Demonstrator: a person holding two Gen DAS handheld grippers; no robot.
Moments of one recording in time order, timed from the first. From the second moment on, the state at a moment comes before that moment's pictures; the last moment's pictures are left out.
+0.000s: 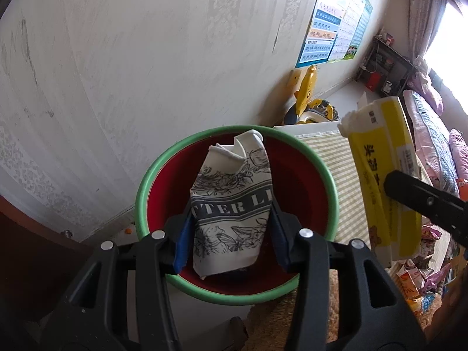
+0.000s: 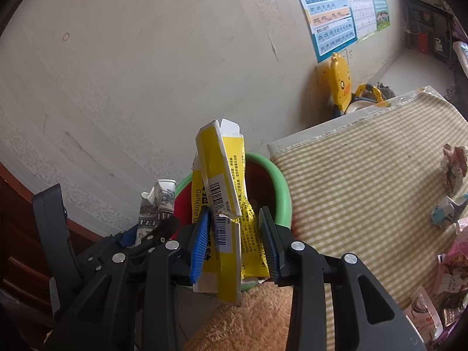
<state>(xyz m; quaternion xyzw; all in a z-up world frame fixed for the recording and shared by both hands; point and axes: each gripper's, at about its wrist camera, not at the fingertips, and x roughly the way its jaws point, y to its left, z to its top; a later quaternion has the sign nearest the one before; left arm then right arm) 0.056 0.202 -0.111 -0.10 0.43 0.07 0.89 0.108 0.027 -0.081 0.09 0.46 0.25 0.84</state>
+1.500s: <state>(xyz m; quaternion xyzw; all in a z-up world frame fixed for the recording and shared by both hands) 0.045 0.131 -0.093 -0.07 0.44 -0.01 0.89 0.061 -0.107 -0.067 0.09 0.46 0.17 0.87</state>
